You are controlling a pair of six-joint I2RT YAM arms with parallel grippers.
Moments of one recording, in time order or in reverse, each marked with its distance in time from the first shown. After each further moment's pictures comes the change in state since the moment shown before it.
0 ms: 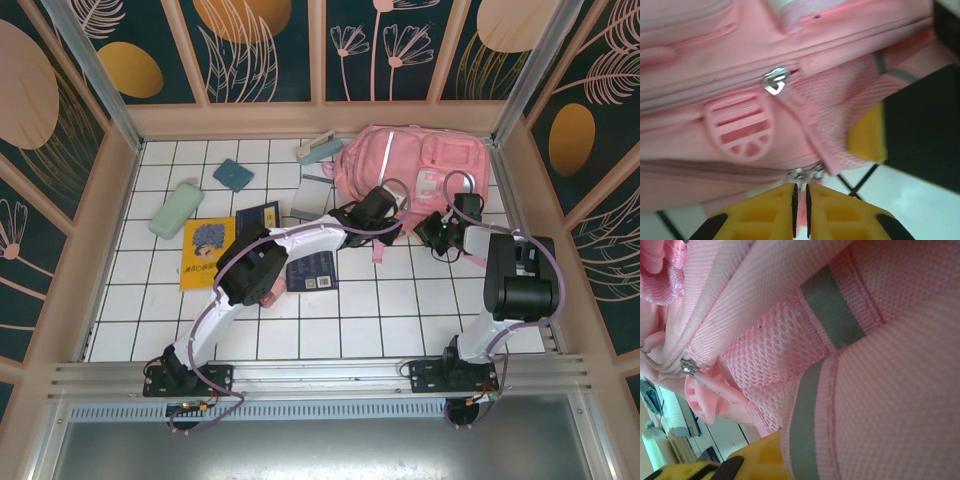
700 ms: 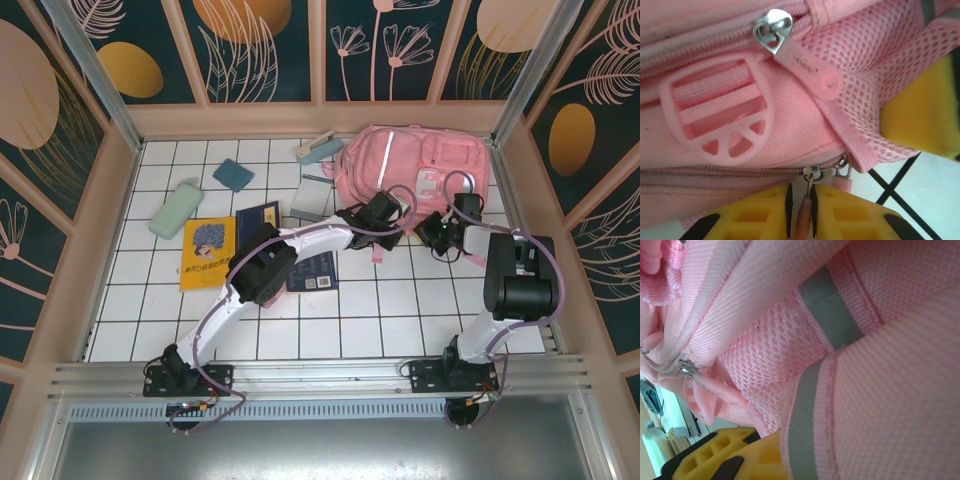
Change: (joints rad) left arm 0.000 0.119 0.121 -0.112 -0.003 0.070; right arm 0.000 0.003 0.000 0.001 -0.003 0.001
